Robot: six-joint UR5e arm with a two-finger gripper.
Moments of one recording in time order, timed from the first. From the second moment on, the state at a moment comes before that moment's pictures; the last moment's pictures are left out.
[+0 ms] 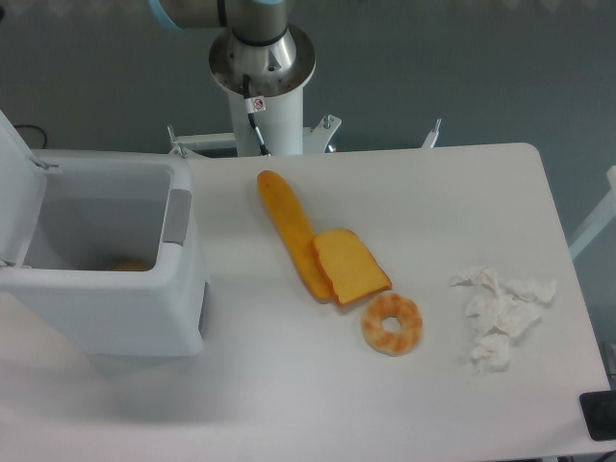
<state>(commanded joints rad) 1.99 -1.52 -1.53 -1.04 0.67 0.25</state>
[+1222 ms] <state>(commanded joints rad) 1.92 -1.58 -1.53 -1.01 0.68 0.24</state>
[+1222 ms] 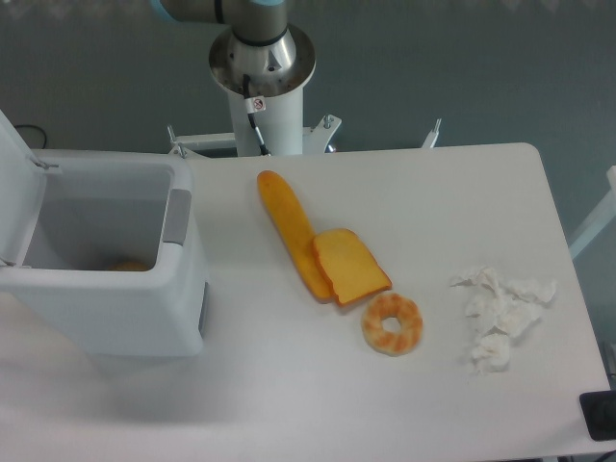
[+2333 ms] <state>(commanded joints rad) 2.00 -1.55 -1.58 -1.02 0.99 0.24</state>
